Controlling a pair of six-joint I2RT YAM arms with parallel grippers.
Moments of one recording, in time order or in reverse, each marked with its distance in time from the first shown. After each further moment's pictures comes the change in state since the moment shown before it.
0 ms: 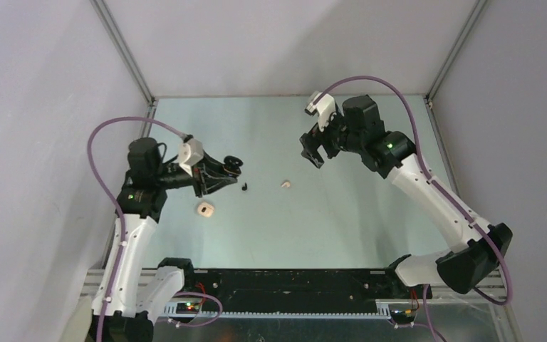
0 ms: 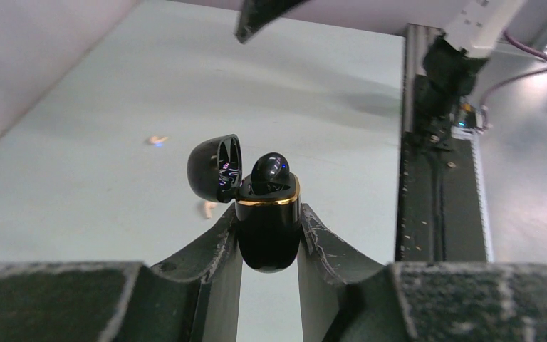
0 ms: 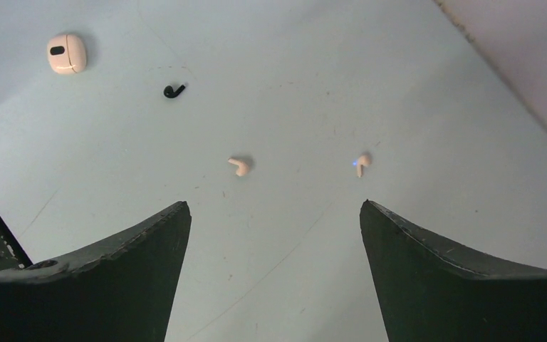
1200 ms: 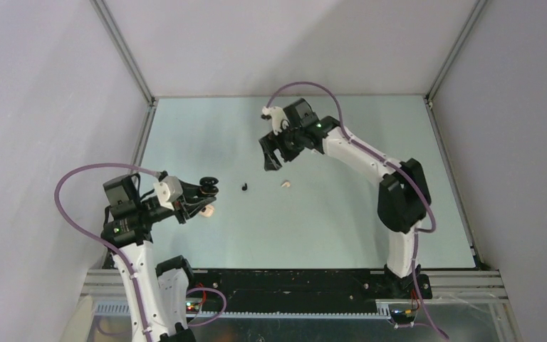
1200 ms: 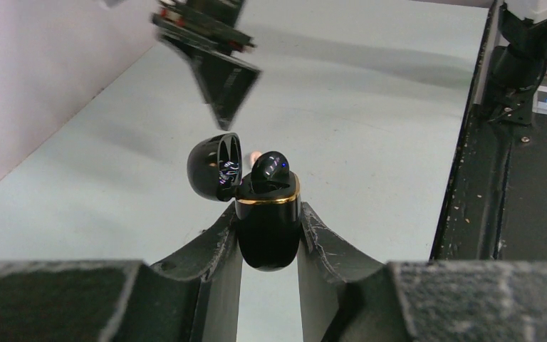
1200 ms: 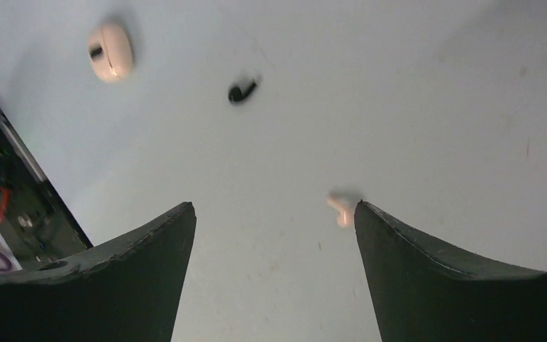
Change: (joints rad) left arm 0.472 -0.214 -0.063 -0.530 0.177 0.521; right arm 0.051 0.554 0.201 -0.006 -0.156 0.254
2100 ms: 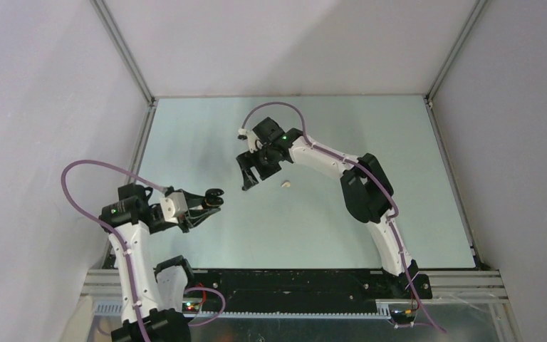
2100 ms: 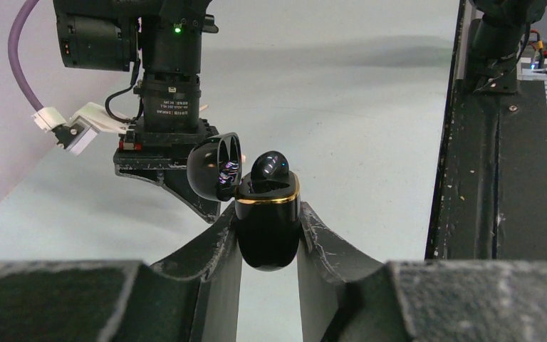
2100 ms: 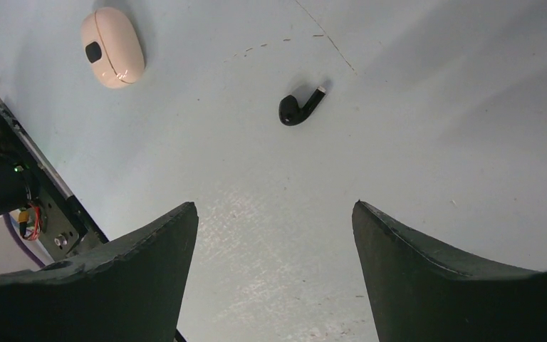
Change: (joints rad) left arm 0.003 0.154 0.013 -0.624 0.066 0.845; right arm 0.118 0.325 0.243 -0.051 -0.046 0.182
